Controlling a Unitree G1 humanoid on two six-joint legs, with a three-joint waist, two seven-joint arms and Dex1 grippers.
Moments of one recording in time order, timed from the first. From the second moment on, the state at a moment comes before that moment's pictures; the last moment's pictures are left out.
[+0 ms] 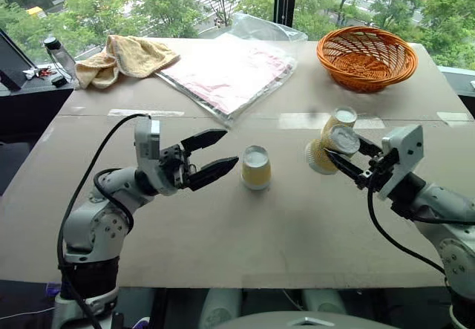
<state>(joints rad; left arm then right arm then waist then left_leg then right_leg) -0.12 0.61 0.27 -0.28 -0.85 0.49 -1.10 -0.11 -0.51 -0.03 -0.70 0.52 0.70 0.47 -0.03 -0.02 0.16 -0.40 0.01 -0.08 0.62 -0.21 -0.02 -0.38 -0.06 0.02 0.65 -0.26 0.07</state>
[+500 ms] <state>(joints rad) 0.08 0.67 0.37 -0.34 -0.86 0.48 -1.13 -0.20 -0.51 0.21 -0.46 0.33 0.58 0.58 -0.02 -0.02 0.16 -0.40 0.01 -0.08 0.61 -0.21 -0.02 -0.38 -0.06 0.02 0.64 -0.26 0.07</state>
